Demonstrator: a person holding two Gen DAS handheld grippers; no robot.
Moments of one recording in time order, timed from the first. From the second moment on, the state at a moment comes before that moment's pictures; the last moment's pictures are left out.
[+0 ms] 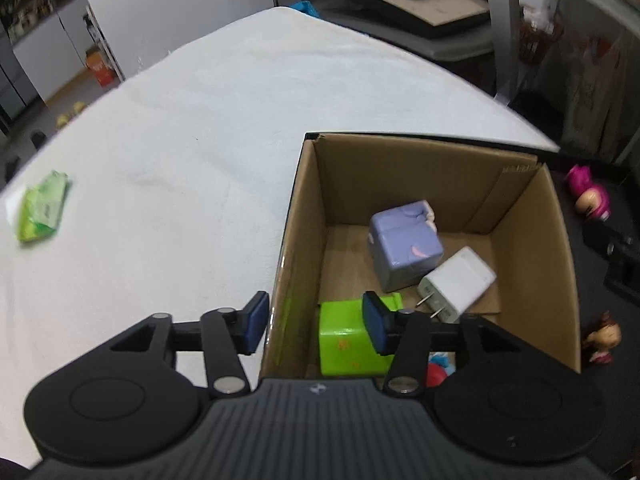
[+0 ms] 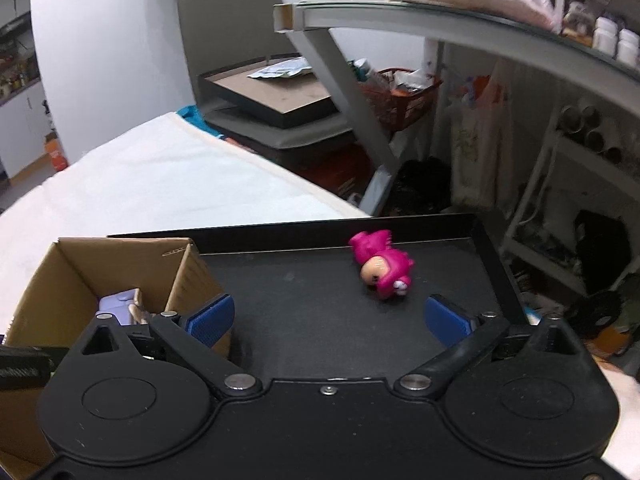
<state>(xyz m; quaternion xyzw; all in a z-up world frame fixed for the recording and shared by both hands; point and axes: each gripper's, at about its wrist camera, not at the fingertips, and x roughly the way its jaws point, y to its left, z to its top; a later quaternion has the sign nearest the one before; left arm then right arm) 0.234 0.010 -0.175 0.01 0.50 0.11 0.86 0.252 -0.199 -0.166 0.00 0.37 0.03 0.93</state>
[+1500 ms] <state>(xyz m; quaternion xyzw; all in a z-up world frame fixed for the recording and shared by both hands) 0.258 -0.019 -0.160 0.04 0.54 0.18 0.82 0.299 -0.227 -0.194 0.05 0.39 0.08 0.92</state>
